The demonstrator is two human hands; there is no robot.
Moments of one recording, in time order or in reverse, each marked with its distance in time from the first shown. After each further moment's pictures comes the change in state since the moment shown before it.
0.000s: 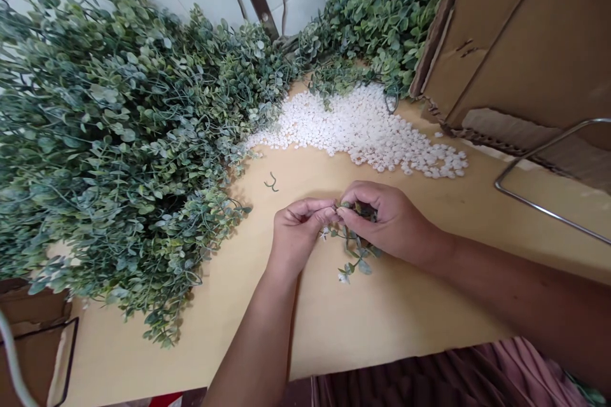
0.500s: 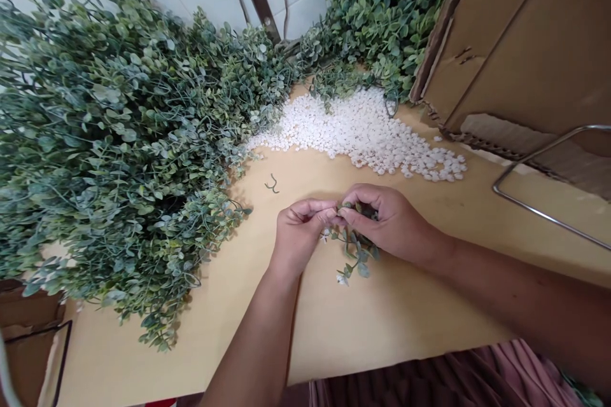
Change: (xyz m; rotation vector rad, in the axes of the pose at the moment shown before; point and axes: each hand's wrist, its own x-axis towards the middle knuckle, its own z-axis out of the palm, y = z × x) left_hand 0.004 -0.003 0.003 -0.059 -0.024 -0.004; right_hand 0.001 0.003 0.002 0.020 -0.011 0.128
